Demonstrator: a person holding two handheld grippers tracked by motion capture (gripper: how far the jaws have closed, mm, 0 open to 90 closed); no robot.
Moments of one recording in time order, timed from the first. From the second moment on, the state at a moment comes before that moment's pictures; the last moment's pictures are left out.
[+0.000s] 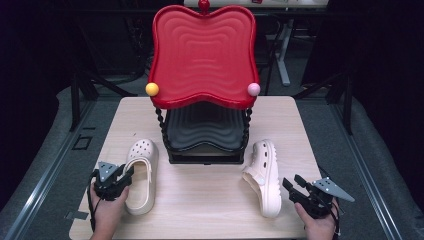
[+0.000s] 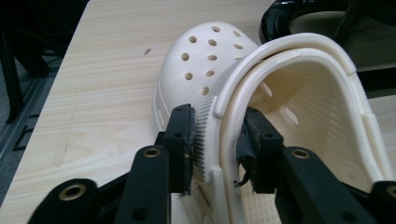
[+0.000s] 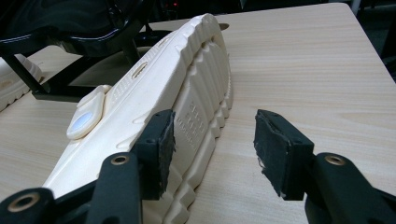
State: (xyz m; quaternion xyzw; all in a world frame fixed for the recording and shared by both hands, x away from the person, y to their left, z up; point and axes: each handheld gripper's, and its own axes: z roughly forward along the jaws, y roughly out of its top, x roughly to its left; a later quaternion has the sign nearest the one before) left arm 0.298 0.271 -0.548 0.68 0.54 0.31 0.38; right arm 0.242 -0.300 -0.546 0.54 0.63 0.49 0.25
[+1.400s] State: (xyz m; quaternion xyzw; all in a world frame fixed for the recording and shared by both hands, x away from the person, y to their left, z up) left arm 0.248 0.262 -0.537 0.71 0.50 0.27 0.42; right arm 0.241 -0.295 -0.542 0.53 0.64 0.49 0.25
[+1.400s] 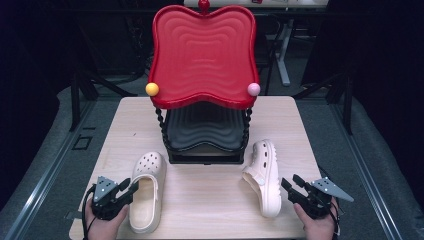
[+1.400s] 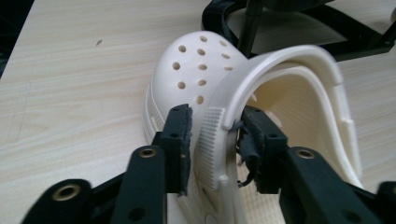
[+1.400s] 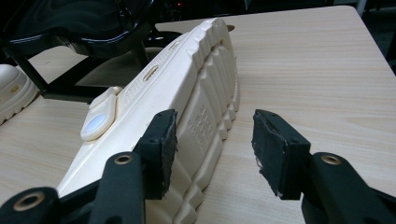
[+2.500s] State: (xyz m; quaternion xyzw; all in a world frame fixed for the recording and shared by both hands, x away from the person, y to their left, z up) left arm 0.248 0.264 -0.537 0.70 0.49 0.28 0.44; right arm 0.238 -0.254 -0.516 0.47 0.71 0.42 0.30
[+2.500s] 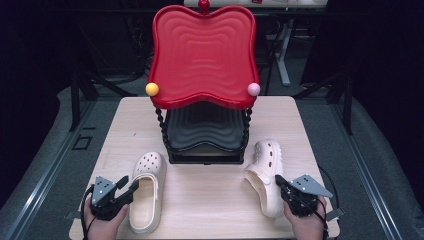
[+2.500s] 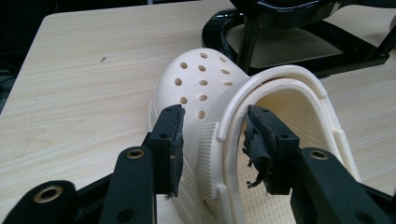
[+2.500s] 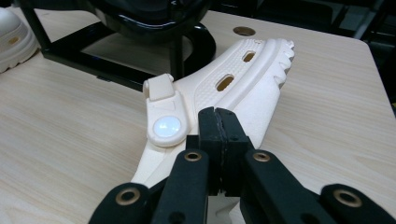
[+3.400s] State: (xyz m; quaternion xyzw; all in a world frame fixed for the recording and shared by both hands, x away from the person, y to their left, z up) left arm 0.249 0.262 -0.534 0.69 0.49 0.28 0.44; right arm 0.255 -0.322 -0.552 0.62 0.67 0.38 0.19
